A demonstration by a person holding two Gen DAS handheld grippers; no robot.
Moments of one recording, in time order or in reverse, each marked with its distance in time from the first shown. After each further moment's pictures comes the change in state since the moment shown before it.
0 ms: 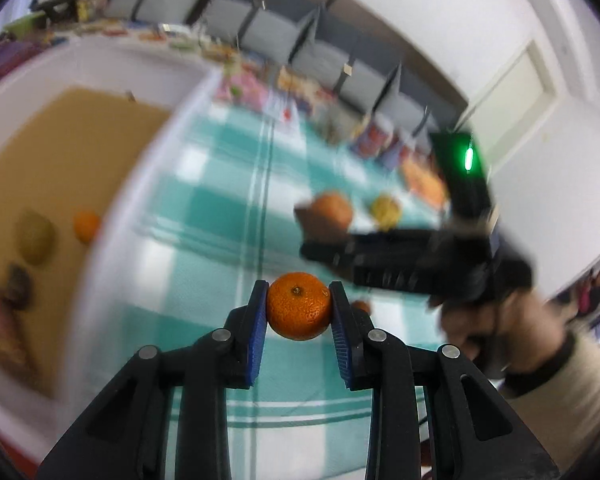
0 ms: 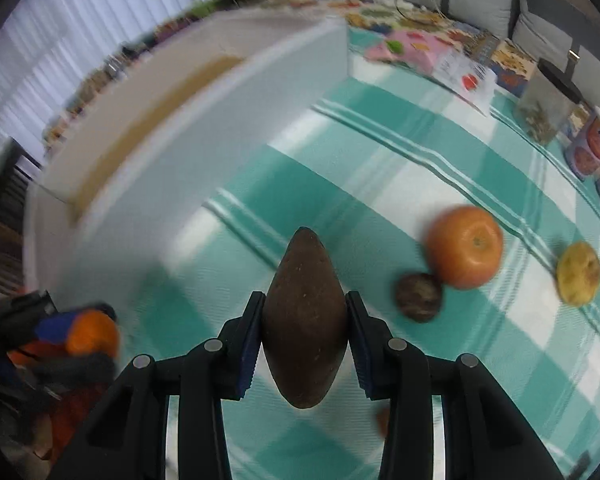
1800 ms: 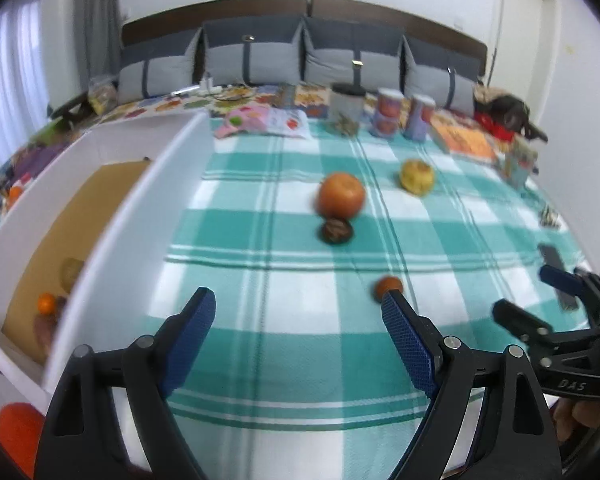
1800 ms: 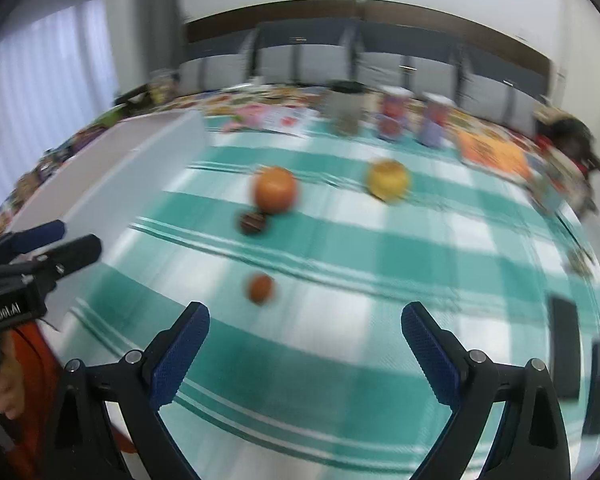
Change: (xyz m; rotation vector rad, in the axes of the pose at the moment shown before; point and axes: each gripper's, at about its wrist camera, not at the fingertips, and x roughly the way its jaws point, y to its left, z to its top) left arm 0.061 -0.106 -0.072 0.318 -0.062 0.365; right arm -0.109 -0.062 -0.215 0.321 -0.364 -0.428
